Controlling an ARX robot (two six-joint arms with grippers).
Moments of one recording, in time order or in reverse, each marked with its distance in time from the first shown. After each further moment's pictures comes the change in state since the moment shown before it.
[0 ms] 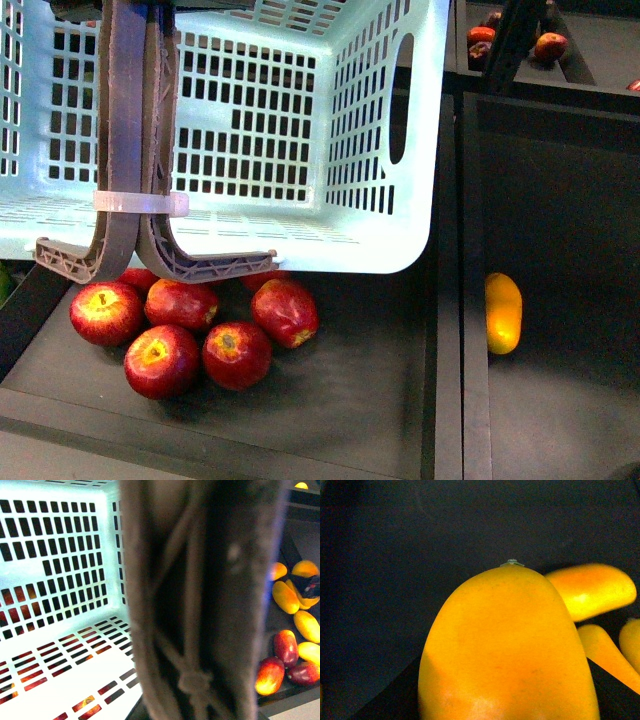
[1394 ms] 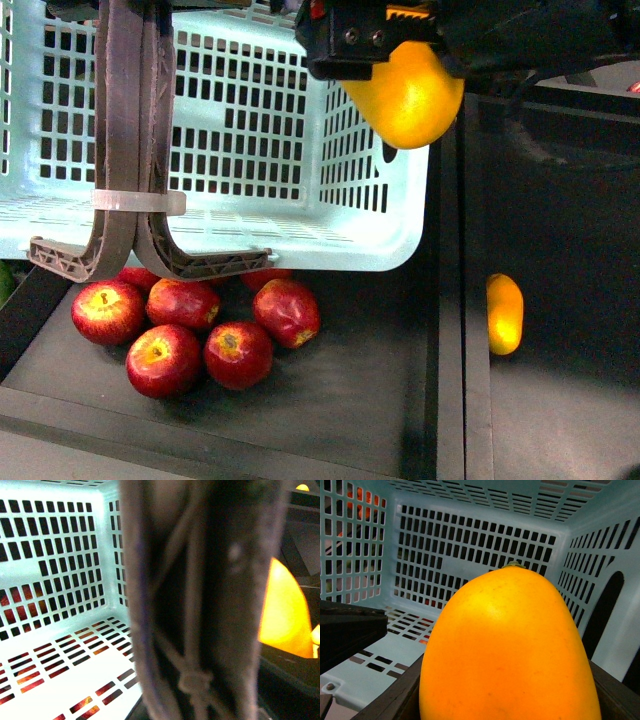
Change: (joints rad) left arm 0.000 0.000 0.000 0.000 -0.002 0.000; right arm 1.075 -0.714 -0.177 -0.312 0.299 0.328
